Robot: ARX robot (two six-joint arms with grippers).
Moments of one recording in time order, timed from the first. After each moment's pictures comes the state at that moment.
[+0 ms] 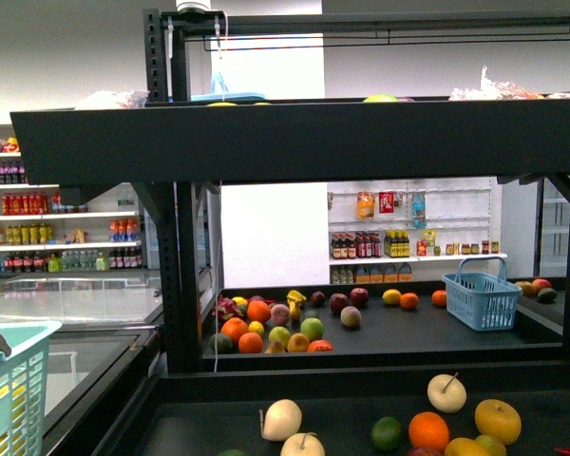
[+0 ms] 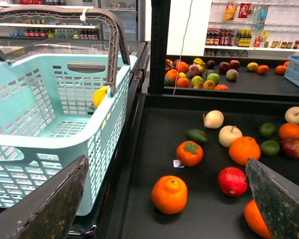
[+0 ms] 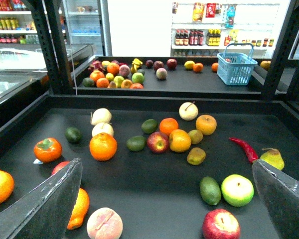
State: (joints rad) left arm 0.00 0.01 0.01 0.00 0.00 -0.01; right arm 0.00 0.00 0.02 0.00 0.00 0.00
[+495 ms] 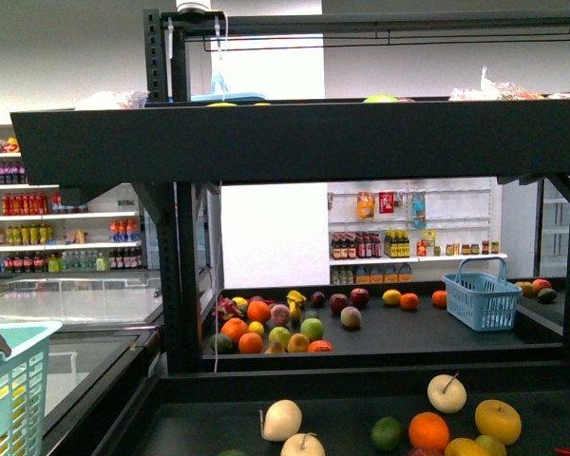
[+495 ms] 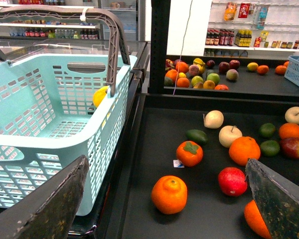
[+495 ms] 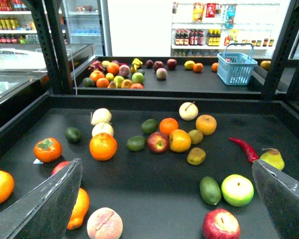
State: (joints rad) left arm 0.00 0.01 0.01 0.00 0.00 -0.01; right arm 0.00 0.00 0.02 0.00 0.00 0.00
